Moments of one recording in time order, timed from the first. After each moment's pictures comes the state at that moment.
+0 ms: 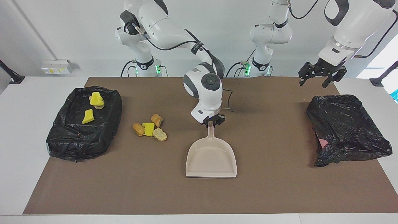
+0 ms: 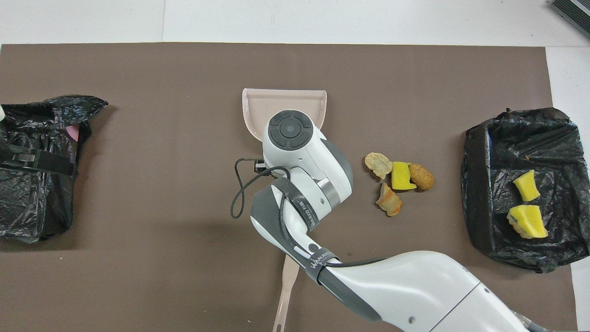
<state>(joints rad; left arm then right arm) -0.16 -0.07 0.12 -1.68 -0.02 1.60 0.13 0.44 0.60 0.21 -1.47 -0.04 2.03 0.71</state>
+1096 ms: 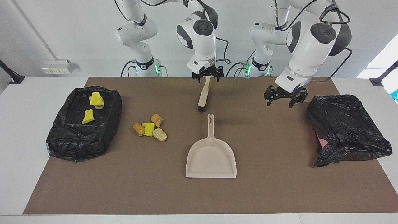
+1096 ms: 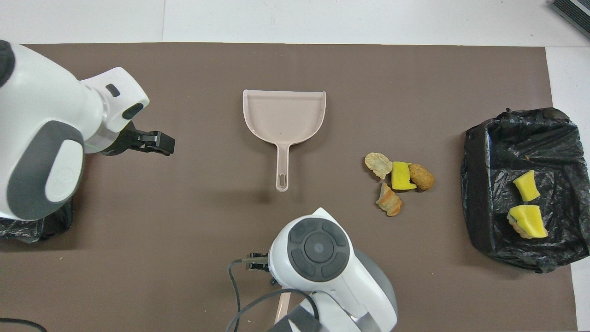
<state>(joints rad) -0.38 0.10 0.09 -1.70 -0.02 1.81 -0.14 0.56 -0.01 0.22 -2.05 0.29 2.01 0.74</state>
